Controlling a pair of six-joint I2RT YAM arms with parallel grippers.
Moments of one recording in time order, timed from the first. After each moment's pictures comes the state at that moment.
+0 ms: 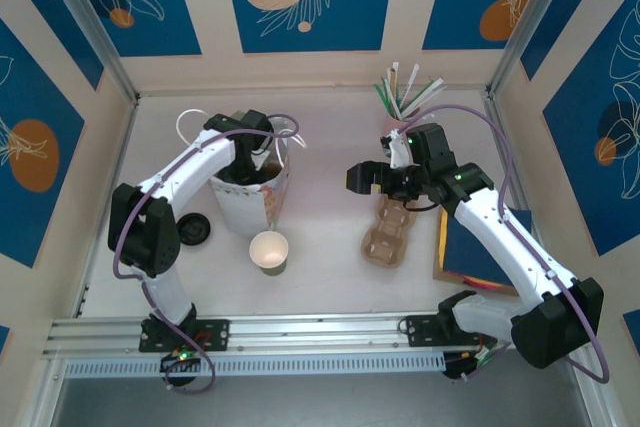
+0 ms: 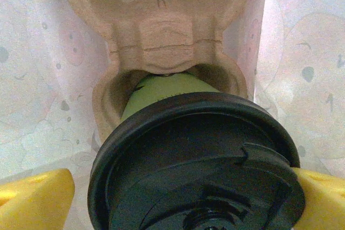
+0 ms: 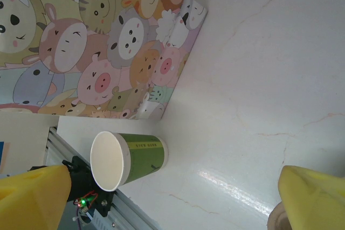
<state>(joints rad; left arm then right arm) -0.45 1.78 1.53 -1.30 0.00 -0.18 0.41 1.17 1.08 -0.73 -0.50 0.51</state>
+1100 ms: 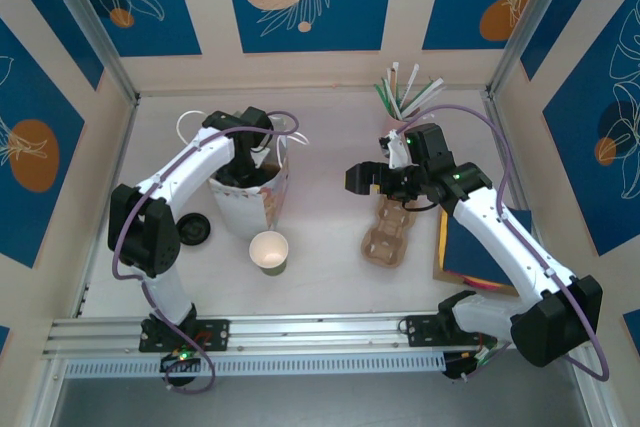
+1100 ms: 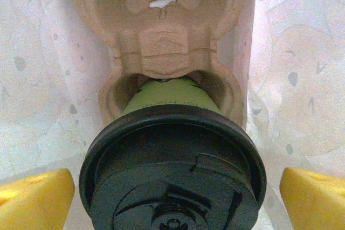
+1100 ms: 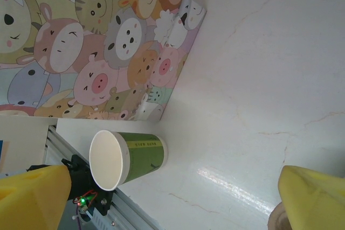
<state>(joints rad) -0.45 1.77 1.57 -1.32 0.01 -0.18 0.42 1.18 1.08 -0.73 -0.50 0.51</state>
